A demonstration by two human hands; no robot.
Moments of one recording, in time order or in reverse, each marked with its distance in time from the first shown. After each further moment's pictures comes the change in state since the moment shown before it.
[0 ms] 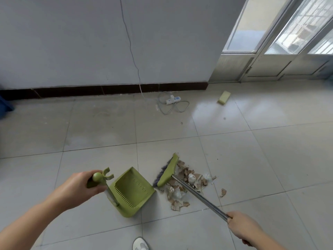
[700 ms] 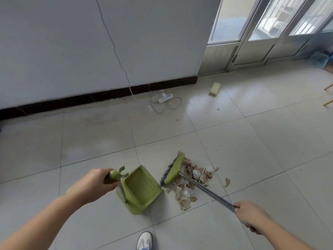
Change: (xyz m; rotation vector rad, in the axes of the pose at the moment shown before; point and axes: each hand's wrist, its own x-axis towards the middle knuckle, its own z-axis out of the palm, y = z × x) left_hand 0.044 0.022 -0.023 0.137 -0.082 0.089; right_hand -0.017 -0.018 -0.002 0.222 0.014 0.087
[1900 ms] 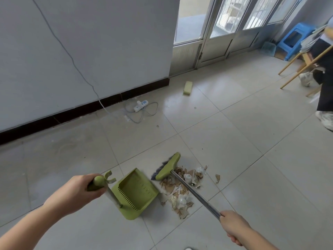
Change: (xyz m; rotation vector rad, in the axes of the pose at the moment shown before) left_hand 0.100 0.002 -0.067 0.056 -0.071 0.194; right_hand 0.014 -0.057 0.039 0.354 -0.018 0.195
